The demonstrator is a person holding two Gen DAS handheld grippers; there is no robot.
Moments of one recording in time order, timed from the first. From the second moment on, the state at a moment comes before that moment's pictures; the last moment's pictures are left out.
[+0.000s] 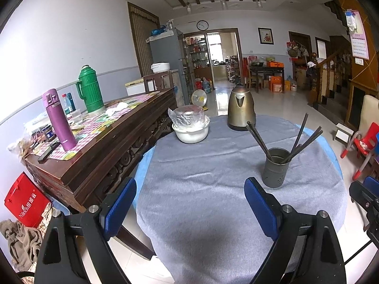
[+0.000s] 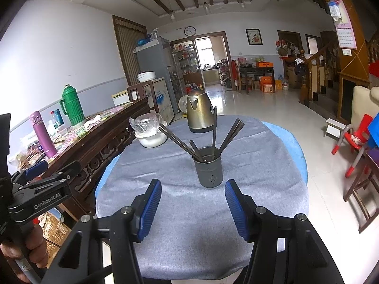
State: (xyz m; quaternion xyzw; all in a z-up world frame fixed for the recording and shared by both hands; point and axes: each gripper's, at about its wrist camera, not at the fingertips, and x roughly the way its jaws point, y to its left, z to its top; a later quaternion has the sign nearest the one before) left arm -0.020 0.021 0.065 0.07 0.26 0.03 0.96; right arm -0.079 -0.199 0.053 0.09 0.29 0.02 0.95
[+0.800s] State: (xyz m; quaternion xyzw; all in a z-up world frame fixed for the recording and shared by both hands) left arm -0.019 0.026 0.060 0.07 0.26 0.03 0.96; right arm -0.078 -0.193 0.052 0.09 0.29 0.02 0.95
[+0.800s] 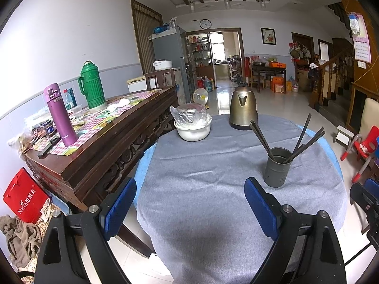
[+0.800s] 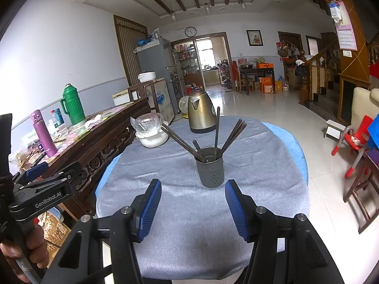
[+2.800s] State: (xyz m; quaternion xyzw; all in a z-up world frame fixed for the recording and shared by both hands) left arm -0.020 0.030 0.061 0.06 0.26 0.04 0.96; right arm -0.081 -0.189 0.057 0.09 0.28 0.02 0.96
